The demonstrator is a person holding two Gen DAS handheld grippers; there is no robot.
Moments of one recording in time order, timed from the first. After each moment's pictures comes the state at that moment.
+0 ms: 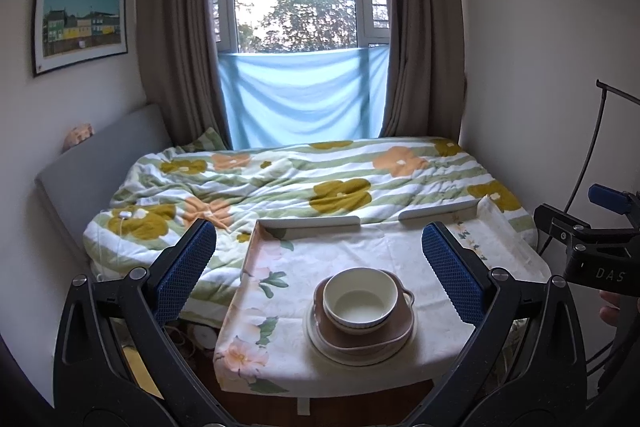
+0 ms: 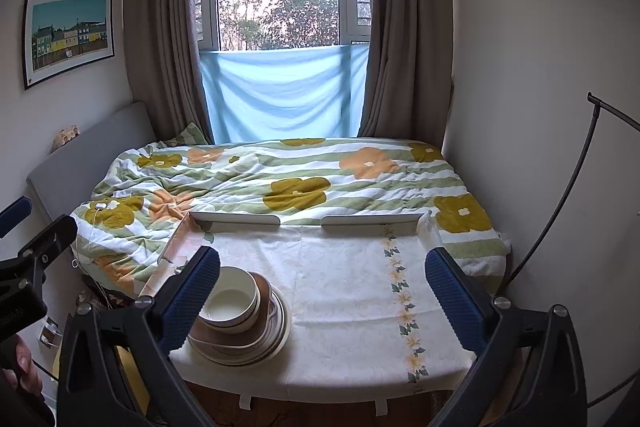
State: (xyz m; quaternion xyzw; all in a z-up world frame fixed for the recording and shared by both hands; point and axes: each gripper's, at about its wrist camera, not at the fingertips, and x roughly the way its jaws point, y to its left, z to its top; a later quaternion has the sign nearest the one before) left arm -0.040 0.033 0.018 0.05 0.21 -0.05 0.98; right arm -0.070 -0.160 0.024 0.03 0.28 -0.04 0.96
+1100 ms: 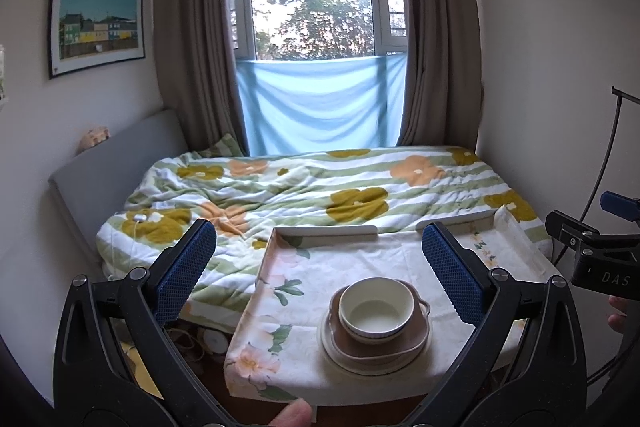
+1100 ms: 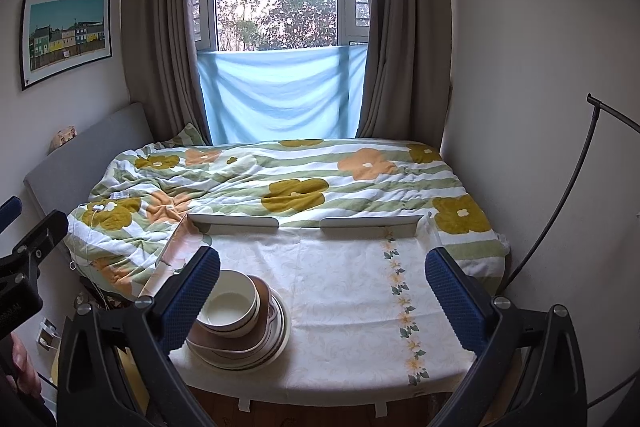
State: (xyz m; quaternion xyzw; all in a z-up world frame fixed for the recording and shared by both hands) left arm -0.035 0.042 0.017 0.05 0.19 -0.02 0.98; right arm -0.058 -0.171 0.023 0.03 0.28 -0.04 0.96
